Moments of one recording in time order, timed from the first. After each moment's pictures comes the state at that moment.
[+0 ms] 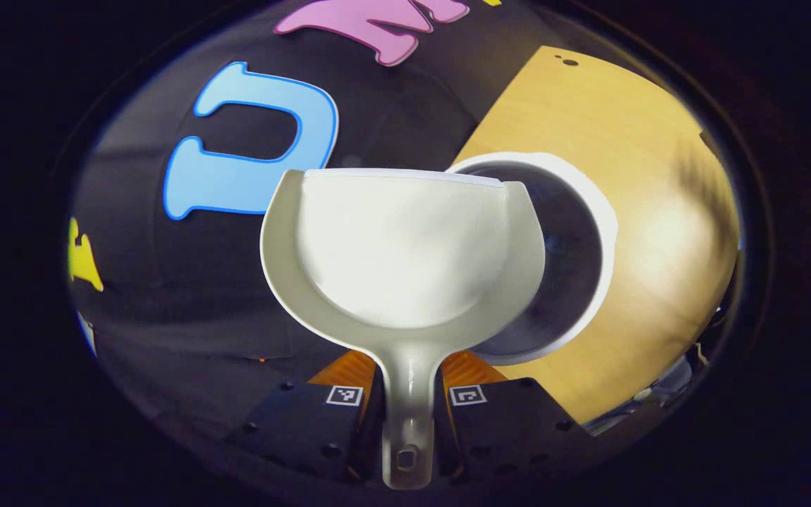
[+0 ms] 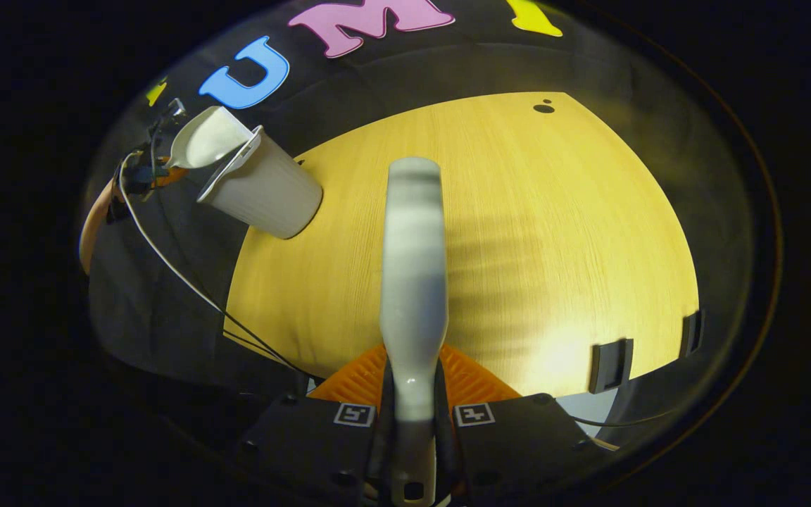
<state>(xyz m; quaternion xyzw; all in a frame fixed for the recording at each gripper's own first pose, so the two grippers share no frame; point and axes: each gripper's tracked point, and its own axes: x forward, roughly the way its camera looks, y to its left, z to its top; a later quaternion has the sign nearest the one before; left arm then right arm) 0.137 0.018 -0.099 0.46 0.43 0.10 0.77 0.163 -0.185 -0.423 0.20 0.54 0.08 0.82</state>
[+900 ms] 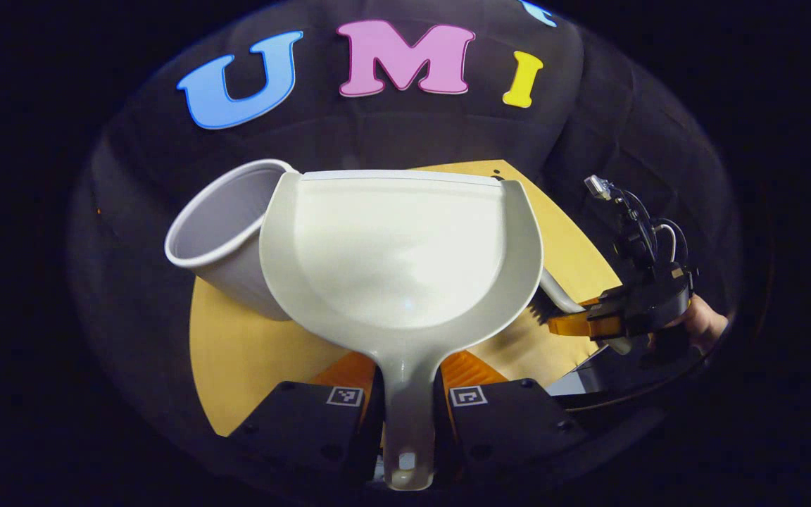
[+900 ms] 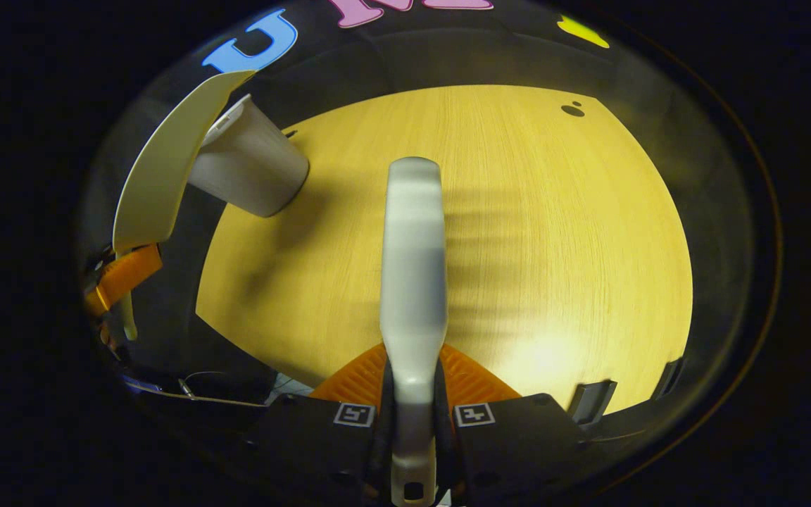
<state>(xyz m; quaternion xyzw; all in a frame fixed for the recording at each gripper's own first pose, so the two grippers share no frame) 0.117 -0.009 -0.216 0.04 0.47 -0.09 0.88 0.194 -0.193 -0.472 0.13 0.59 0.08 0.79</state>
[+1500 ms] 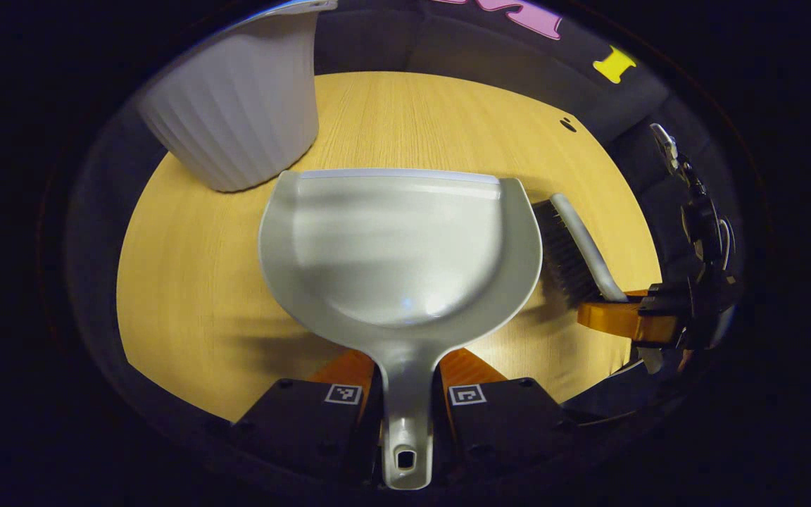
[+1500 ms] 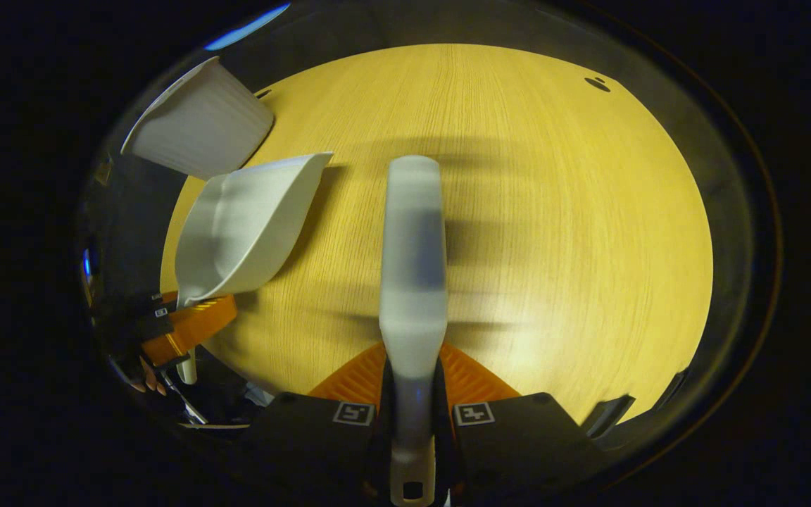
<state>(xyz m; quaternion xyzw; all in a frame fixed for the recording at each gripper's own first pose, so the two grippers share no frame) 0.100 -0.005 -0.290 -0.05 0.59 0.00 0.81 0.212 -0.177 -0.550 0.10 0.65 0.06 0.75</state>
